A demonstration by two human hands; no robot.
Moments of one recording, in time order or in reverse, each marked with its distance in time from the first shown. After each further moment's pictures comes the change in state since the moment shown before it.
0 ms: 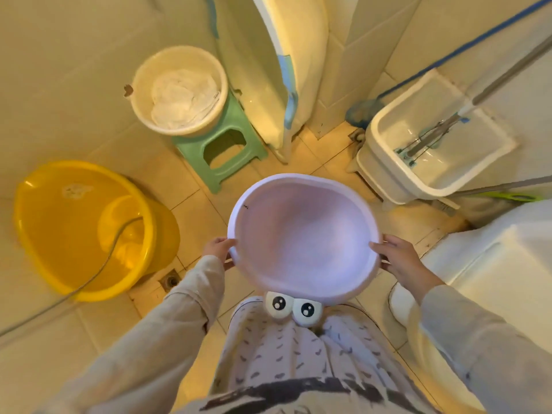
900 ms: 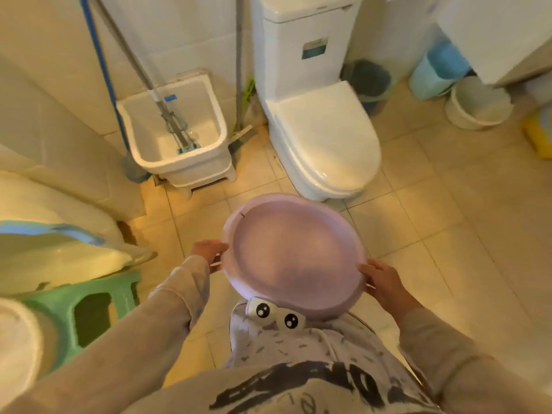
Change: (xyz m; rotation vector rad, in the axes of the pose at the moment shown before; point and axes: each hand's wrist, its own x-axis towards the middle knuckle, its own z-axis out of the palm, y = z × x) left_hand -0.069 0.005 0.153 1.176 -0.668 0.359; right_hand -0.204 0.276 0.091 1.170 0.747 0.184
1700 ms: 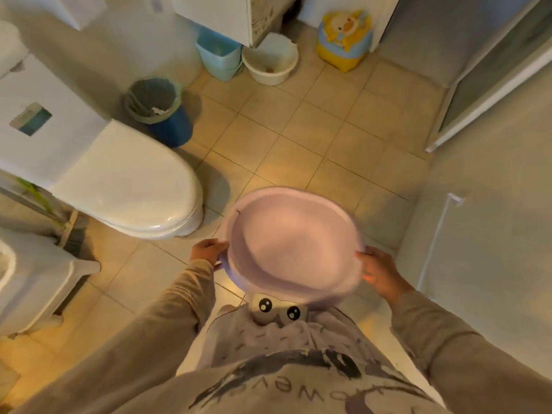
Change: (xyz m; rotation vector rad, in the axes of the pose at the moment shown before) left_hand -0.094 -0.018 0.447 0.539 -0.288 0.173; right_hand 0.007 0.062 -0.367 0.593 0.427 0.029
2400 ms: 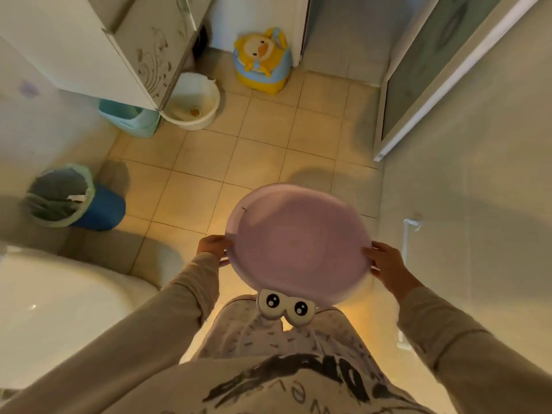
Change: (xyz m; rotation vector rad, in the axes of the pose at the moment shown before) left_hand 0.091 0.239 0.259 0.312 -0.169 0.029; right_hand 0.174 -0.192 -0.094 0.128 0.216 0.058
